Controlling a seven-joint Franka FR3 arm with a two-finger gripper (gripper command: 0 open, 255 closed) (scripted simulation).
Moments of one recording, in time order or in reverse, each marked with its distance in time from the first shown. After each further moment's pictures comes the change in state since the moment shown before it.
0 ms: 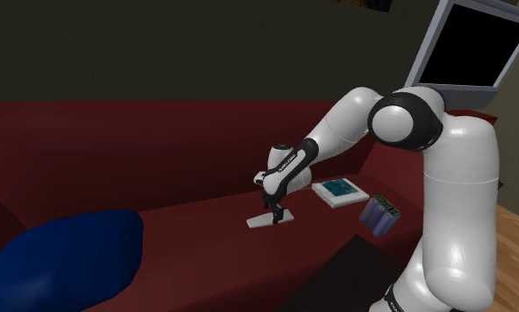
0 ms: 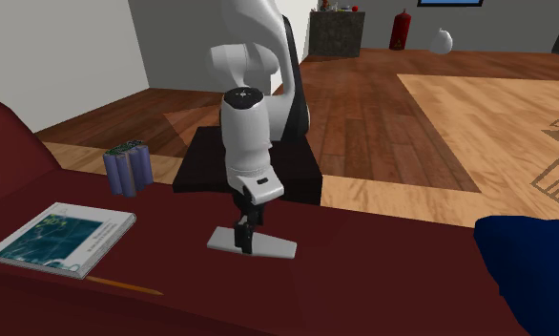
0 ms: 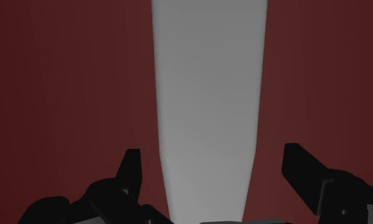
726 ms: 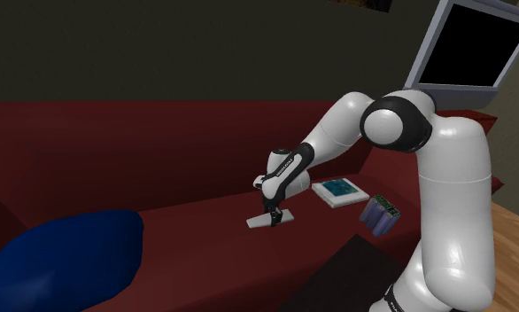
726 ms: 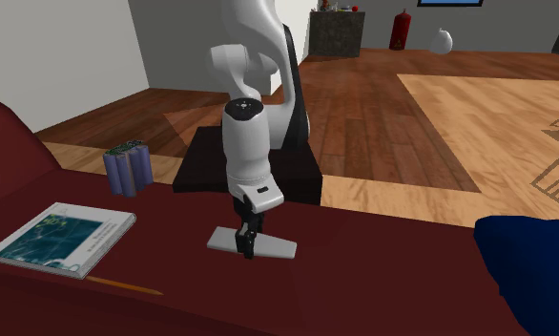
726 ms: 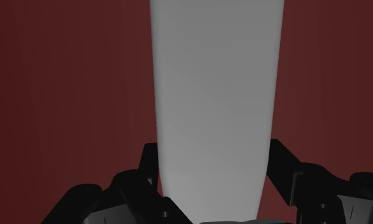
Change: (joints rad) arm -0.009 0.049 0.012 0.011 0.014 0.039 -0.012
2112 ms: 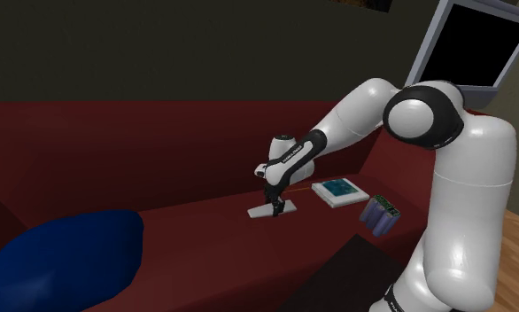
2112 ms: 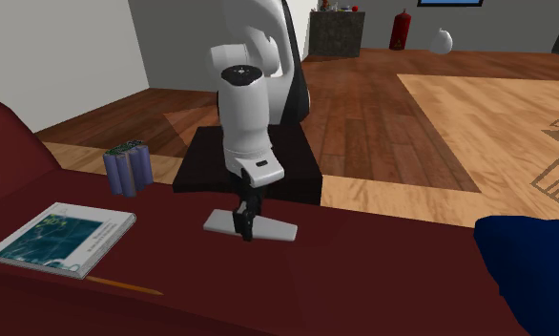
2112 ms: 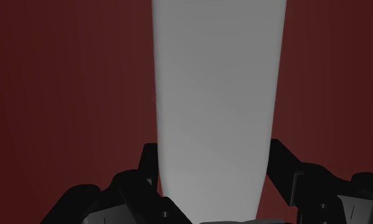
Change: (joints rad) arm 0.023 -0.138 -0.032 -0.018 -0.044 -0.119 0.031
